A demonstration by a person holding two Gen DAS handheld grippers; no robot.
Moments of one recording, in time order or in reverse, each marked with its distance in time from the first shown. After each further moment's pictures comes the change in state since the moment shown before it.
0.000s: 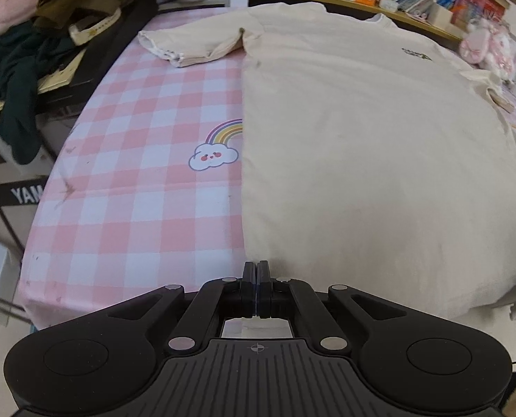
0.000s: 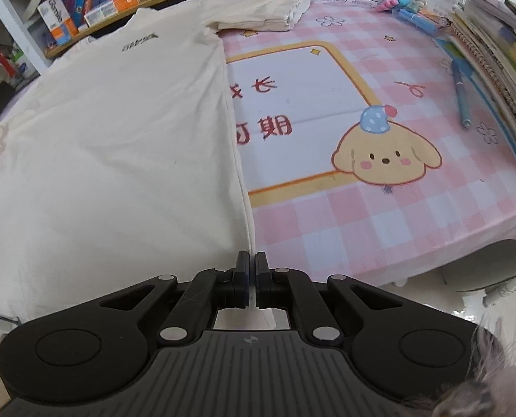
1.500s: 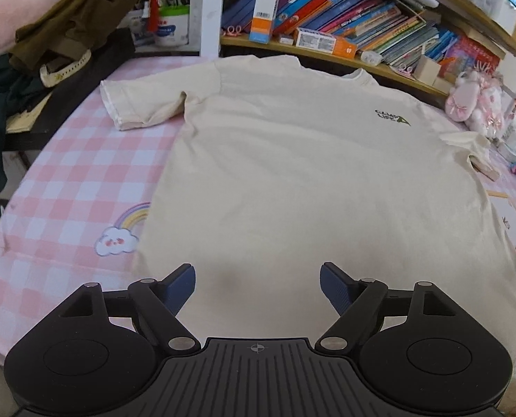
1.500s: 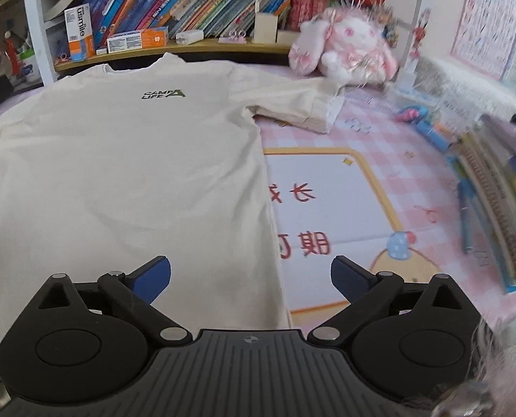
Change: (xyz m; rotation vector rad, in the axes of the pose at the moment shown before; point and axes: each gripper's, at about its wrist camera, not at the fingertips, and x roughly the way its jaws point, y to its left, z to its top) left arm 0.013 -0.090 0.051 -0.102 -0.143 -0.008; right arm 0.008 0.065 0.054 -0.153 -0.234 -0.099
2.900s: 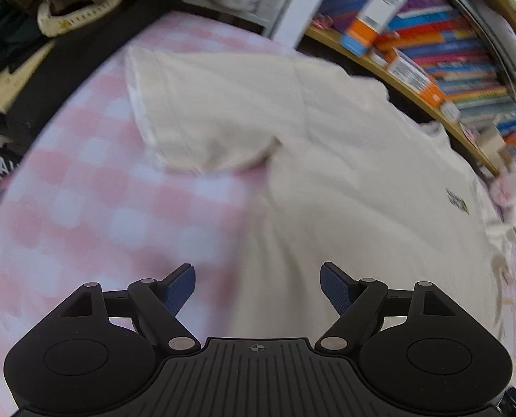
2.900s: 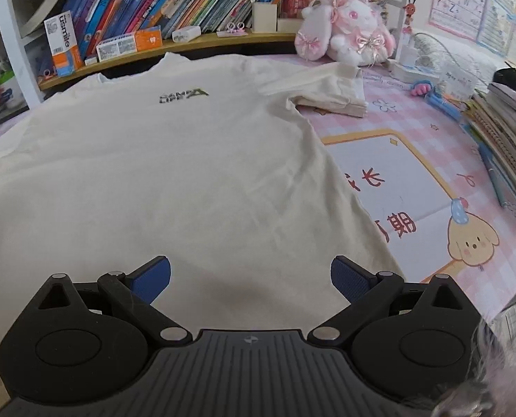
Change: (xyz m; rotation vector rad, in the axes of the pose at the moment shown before) left arm 0.098 0.122 0.126 -0.264 0.144 -0.082; right arm 0.018 0.108 0.014 0.171 0.002 -0.107
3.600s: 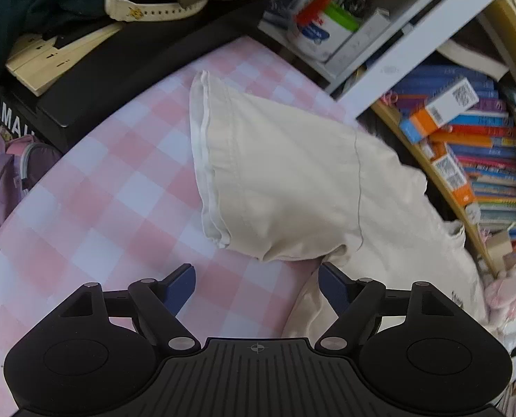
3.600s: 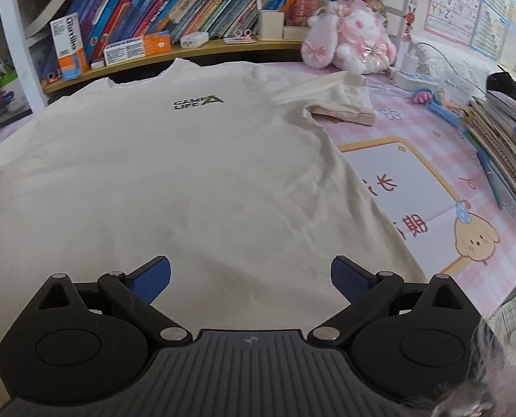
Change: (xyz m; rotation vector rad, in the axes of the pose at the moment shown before) left arm 0.013 0.051 0.030 -0.301 -0.097 -0.068; right arm -0.003 0.030 0.003 -0.009 0.003 -0.020
